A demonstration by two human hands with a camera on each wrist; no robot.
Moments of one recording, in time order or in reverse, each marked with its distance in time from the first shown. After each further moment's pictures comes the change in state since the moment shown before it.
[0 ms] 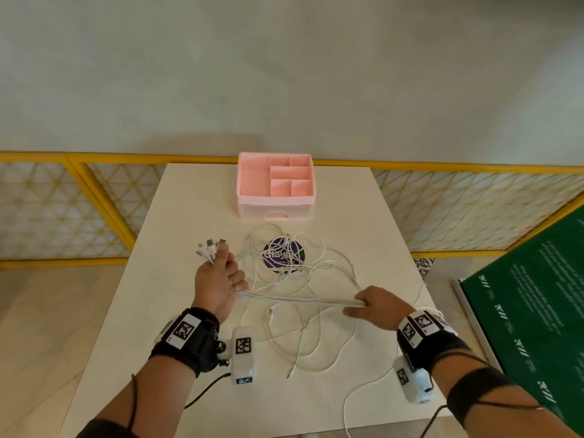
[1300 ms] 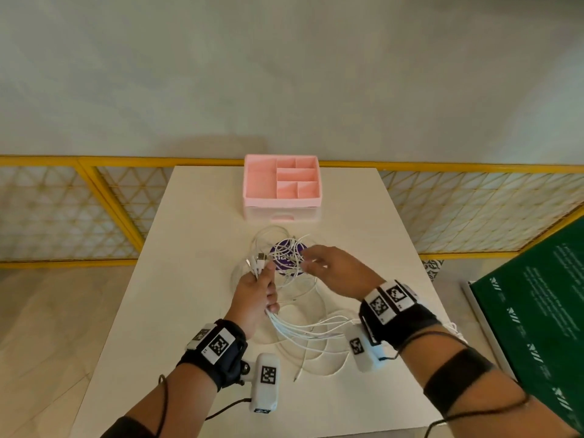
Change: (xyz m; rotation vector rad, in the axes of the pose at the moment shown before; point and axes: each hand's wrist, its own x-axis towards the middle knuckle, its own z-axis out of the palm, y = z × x) left_hand -0.016 -0.033 0.020 0.340 -0.110 -0.084; right_hand 0.016 -0.119 -0.040 0.282 0.135 -0.233
